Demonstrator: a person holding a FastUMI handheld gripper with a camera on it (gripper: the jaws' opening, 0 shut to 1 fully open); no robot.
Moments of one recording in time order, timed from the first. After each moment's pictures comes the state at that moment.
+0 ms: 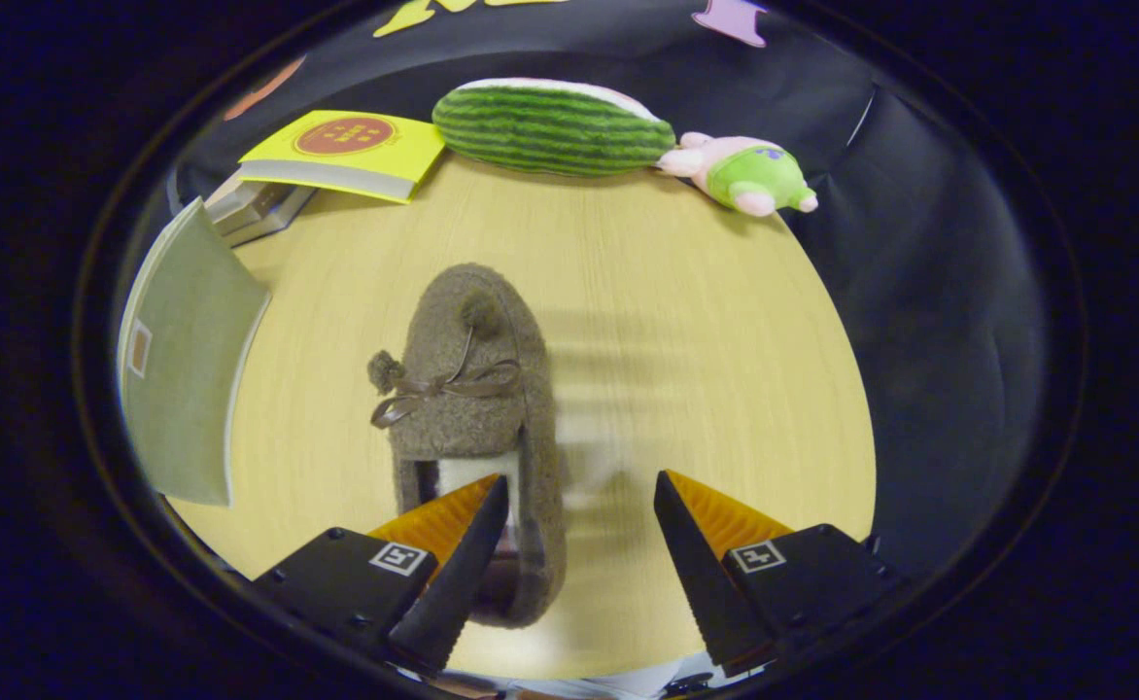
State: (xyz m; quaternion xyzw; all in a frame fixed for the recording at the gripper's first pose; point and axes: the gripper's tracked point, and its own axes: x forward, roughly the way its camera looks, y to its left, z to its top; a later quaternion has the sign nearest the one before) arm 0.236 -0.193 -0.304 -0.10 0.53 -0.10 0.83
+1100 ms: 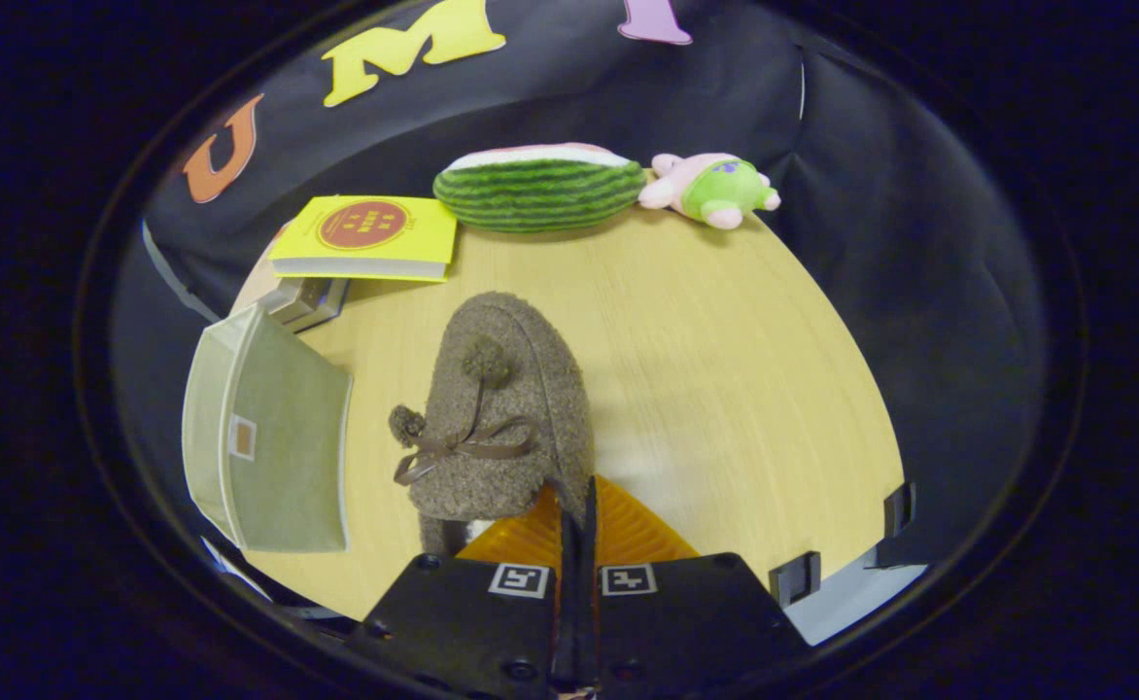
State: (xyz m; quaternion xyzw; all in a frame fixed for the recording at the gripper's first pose) arm 0.212 -0.136 -0.218 0.02 0.49 -0.09 0.86
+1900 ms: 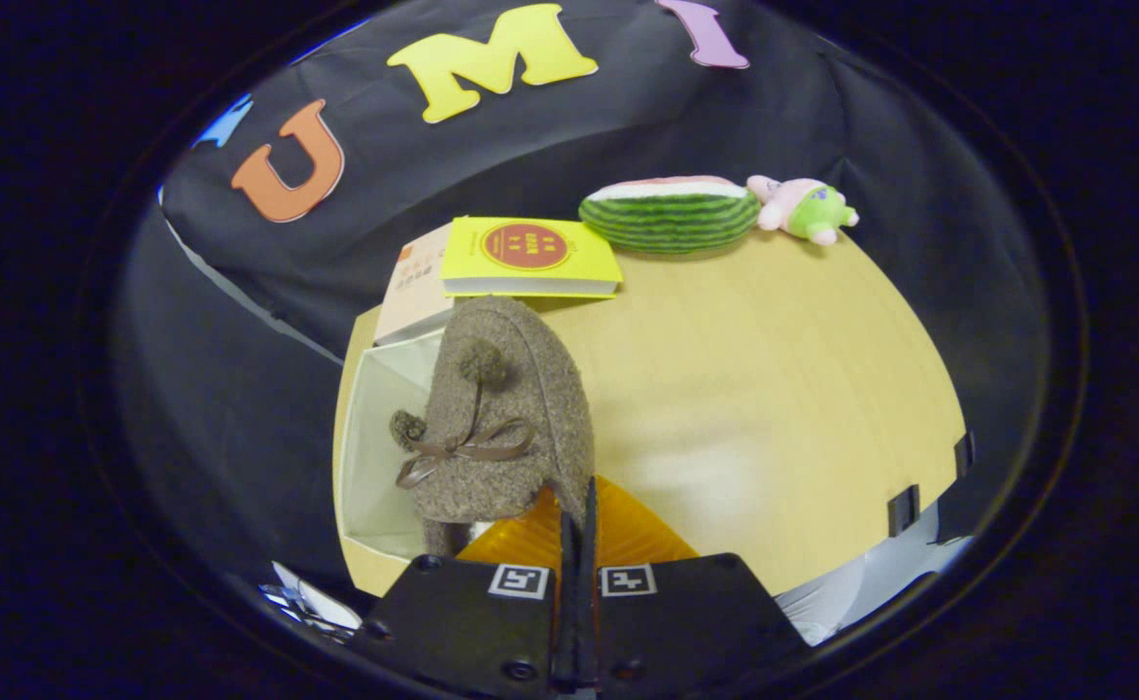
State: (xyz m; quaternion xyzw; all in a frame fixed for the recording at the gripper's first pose) arm 0.199 0.077 -0.157 0.11 0.48 -0.01 0.87
